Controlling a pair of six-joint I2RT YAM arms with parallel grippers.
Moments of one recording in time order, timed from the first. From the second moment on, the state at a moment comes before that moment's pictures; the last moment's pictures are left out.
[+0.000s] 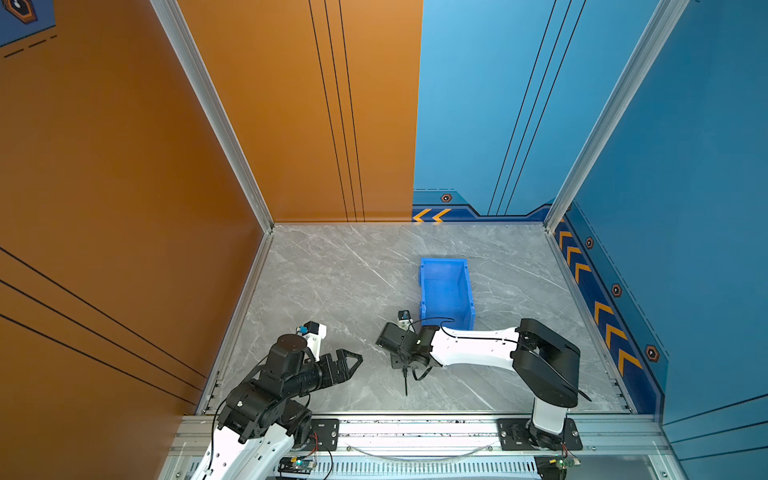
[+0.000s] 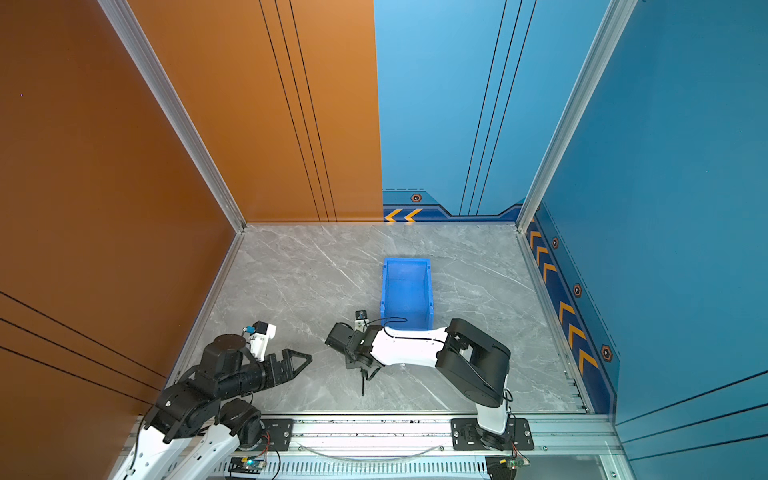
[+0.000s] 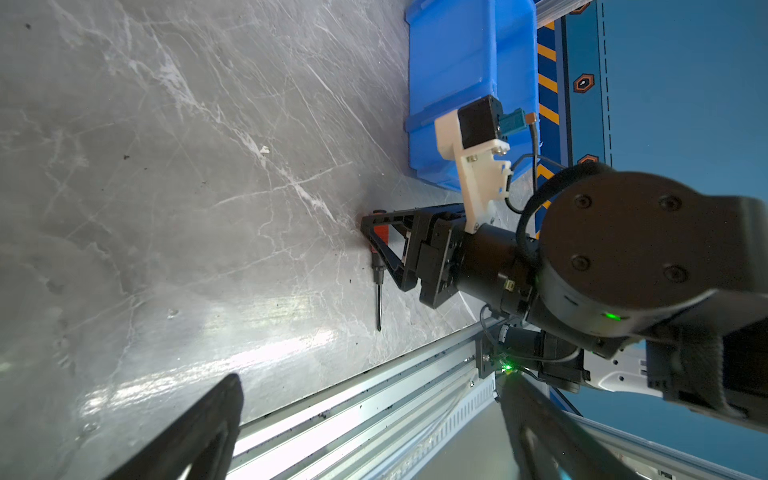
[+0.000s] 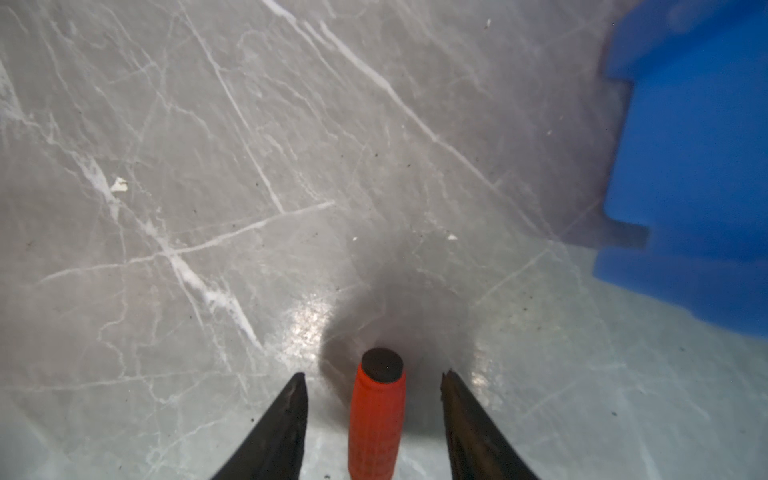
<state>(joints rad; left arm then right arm) -0.43 0.33 0.57 -0.97 0.37 -0.81 1.14 1.87 1.17 -0.56 0.23 0.96</state>
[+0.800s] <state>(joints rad) -0.43 0.29 0.55 -1.01 0.35 -0.84 1.14 1.88 1.18 -0.55 0.22 0.97</state>
